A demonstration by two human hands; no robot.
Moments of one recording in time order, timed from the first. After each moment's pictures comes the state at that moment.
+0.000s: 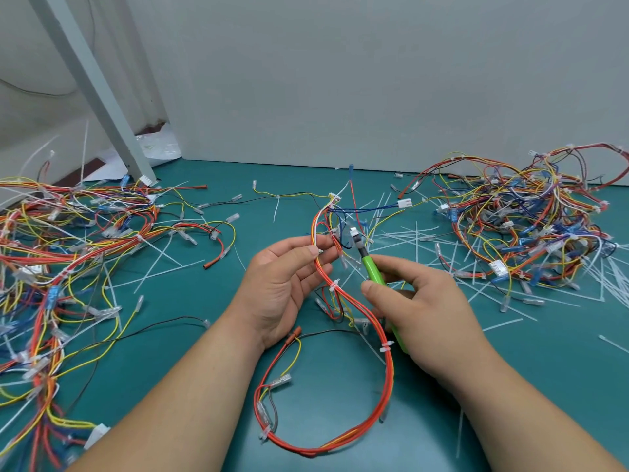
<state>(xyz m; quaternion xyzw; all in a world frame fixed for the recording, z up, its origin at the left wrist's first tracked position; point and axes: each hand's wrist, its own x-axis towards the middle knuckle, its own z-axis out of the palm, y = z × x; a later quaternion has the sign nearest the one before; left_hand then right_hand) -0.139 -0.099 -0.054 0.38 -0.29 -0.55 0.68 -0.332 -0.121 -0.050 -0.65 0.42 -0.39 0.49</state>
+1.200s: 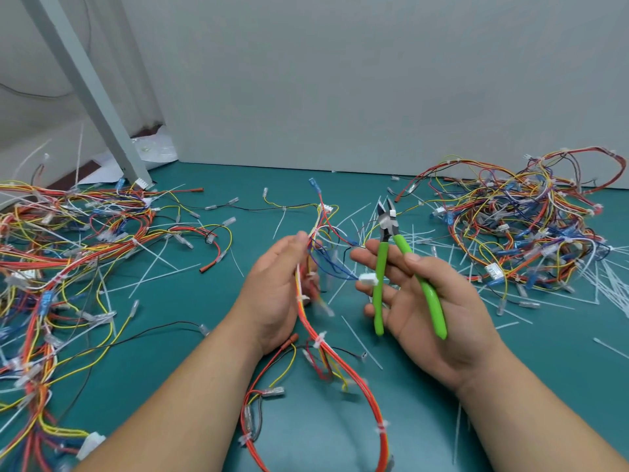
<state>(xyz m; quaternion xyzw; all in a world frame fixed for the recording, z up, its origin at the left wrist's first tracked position) -0.148 -0.102 -0.051 0.44 -0.29 -0.53 0.66 -0.334 -0.129 -0.039 -0.38 0.26 -0.39 0.80</state>
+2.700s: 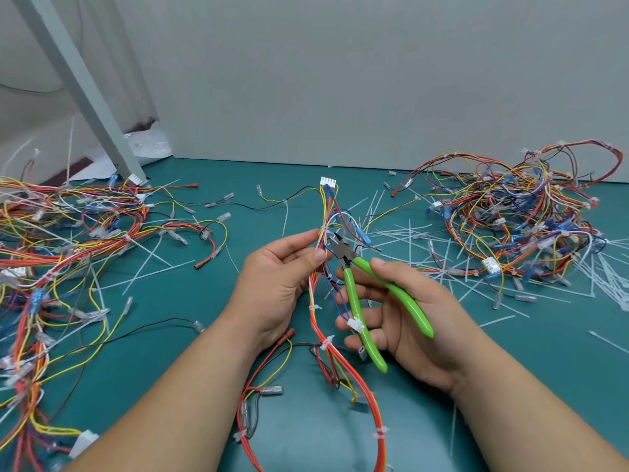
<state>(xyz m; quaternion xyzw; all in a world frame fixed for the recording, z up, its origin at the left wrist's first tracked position) -0.146 -0.104 -0.059 0.42 -0.30 -0.52 0.68 -0.329 -0.119 -0.033 -0.39 0.31 -0.28 0.82</state>
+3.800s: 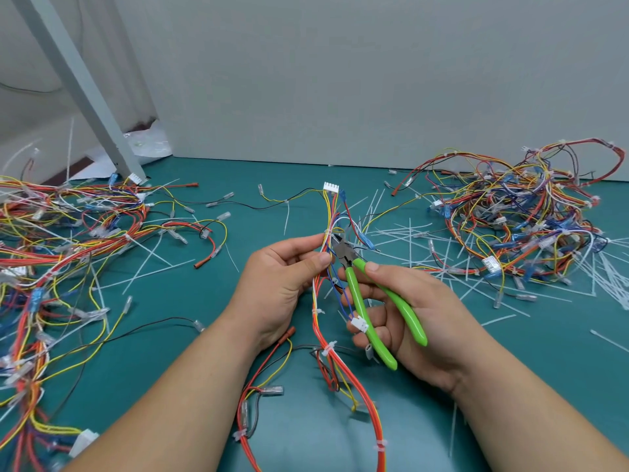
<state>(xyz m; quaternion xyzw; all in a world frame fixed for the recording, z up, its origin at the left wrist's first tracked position) -0.145 -0.105 -0.065 0.44 -0.34 -0.52 0.65 -0.328 -0.117 -0.031 -0.43 0.33 -0.30 0.79</state>
